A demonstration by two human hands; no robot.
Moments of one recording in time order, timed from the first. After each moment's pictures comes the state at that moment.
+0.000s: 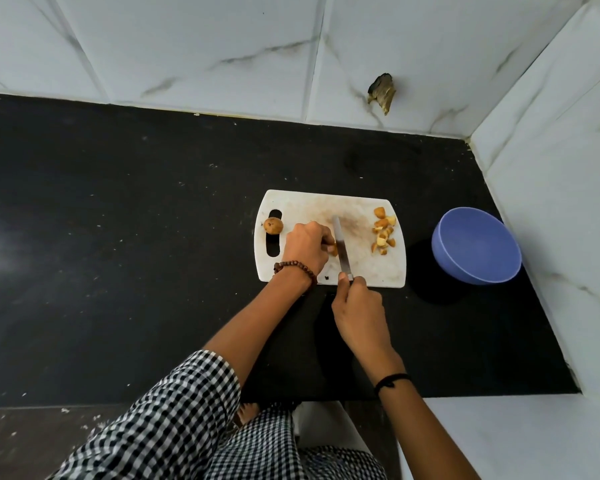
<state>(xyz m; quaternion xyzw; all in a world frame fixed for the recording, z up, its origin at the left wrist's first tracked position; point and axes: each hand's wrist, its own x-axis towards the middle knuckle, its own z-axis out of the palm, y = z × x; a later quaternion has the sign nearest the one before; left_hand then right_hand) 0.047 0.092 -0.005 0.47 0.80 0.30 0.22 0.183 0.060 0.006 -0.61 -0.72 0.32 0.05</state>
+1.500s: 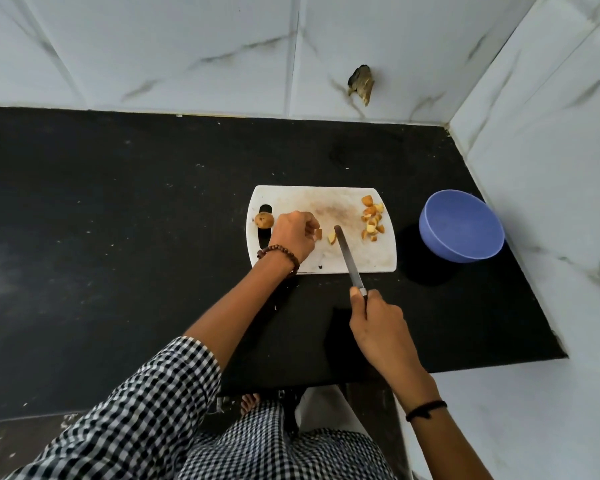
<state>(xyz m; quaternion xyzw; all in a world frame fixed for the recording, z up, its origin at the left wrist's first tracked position) 0.030 0.093 -0.015 0.50 0.77 0.29 0.25 0.228 0.035 0.018 -0.63 -0.70 0.32 -0.01</state>
